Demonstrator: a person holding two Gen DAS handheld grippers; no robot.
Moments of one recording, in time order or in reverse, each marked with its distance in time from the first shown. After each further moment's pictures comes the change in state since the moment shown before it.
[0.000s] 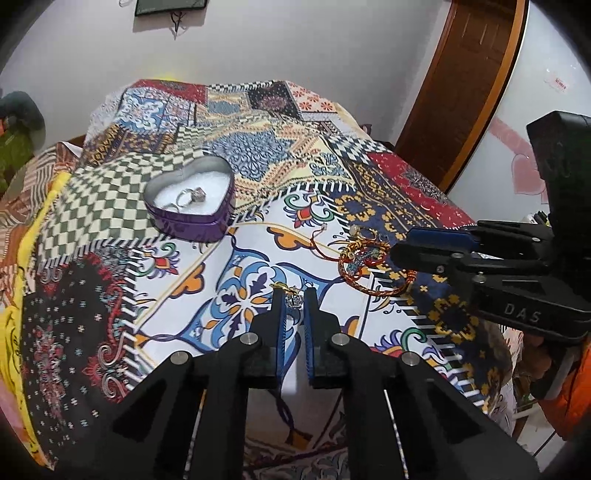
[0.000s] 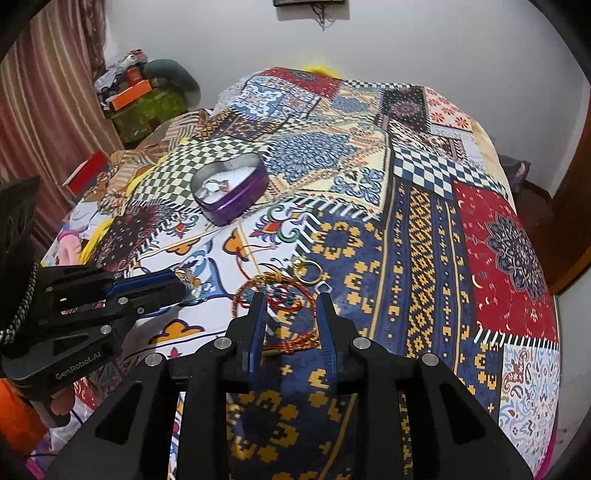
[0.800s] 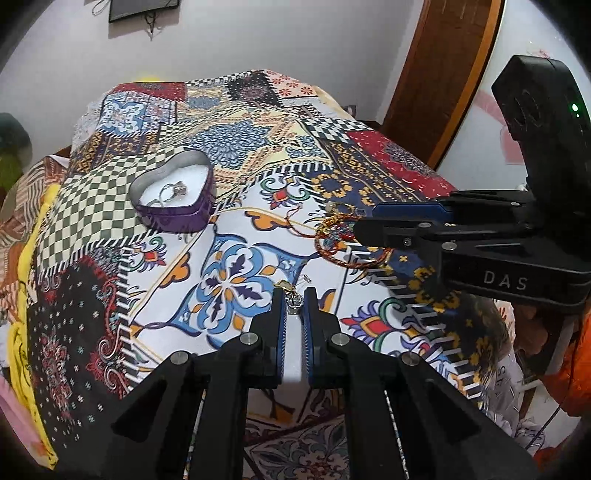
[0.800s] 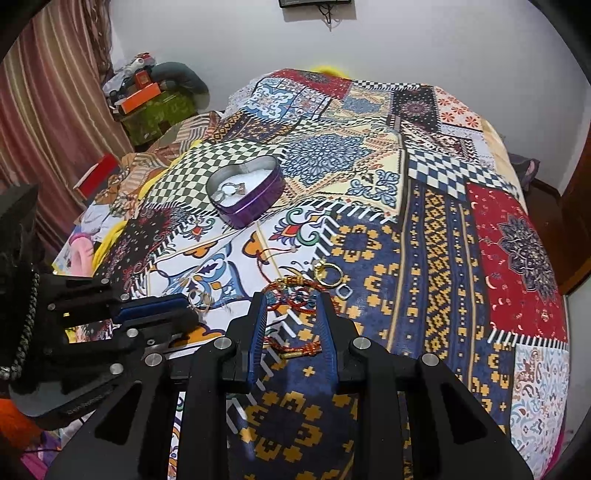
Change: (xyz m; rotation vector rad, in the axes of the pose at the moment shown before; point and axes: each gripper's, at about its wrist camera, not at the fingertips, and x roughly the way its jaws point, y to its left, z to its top) left arm 0.000 -0.015 -0.008 0.090 0.068 -0.004; right arm 0.003 0.006 0.001 0.020 0.008 0.065
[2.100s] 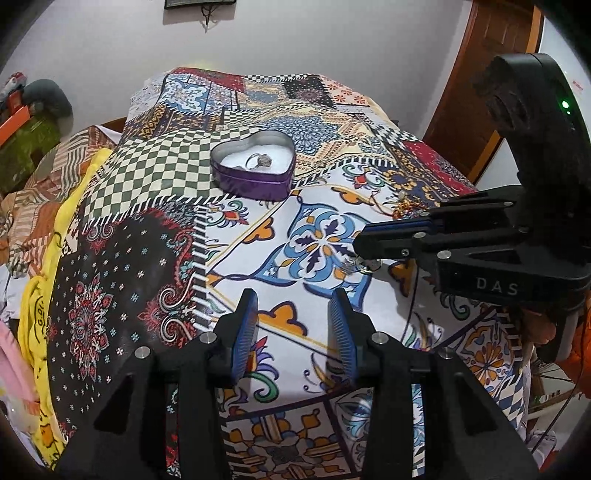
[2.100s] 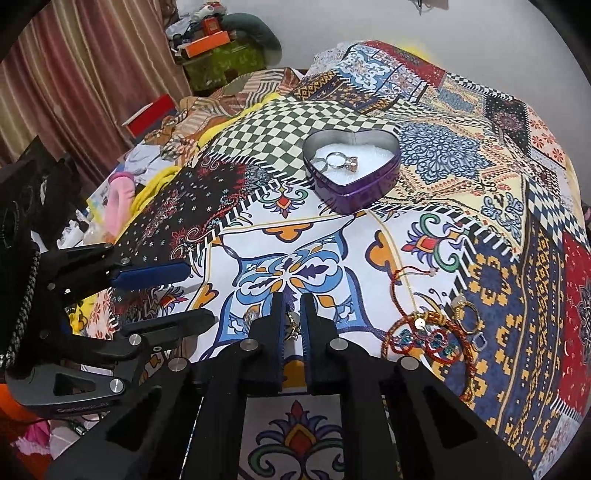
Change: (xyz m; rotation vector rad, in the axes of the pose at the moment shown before) left arm -0.019 0.046 -0.033 -0.125 -0.041 0.093; right arm 0.045 0.059 0.011 -0.206 0.121 0.132
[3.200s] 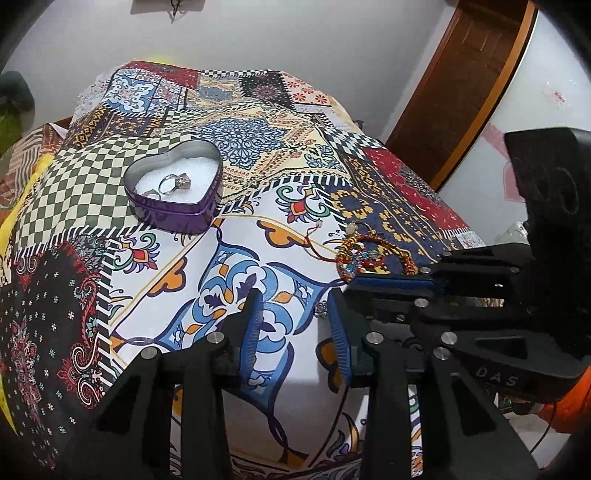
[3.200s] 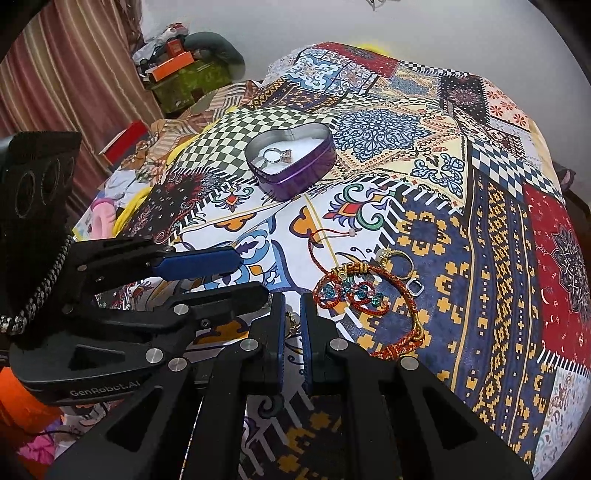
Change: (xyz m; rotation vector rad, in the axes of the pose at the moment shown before) left arm 0.043 -0.032 0.038 -0.011 0.016 -0.157; right arm -0.018 -0.035 -0.021 0.115 -0.031 -0.042
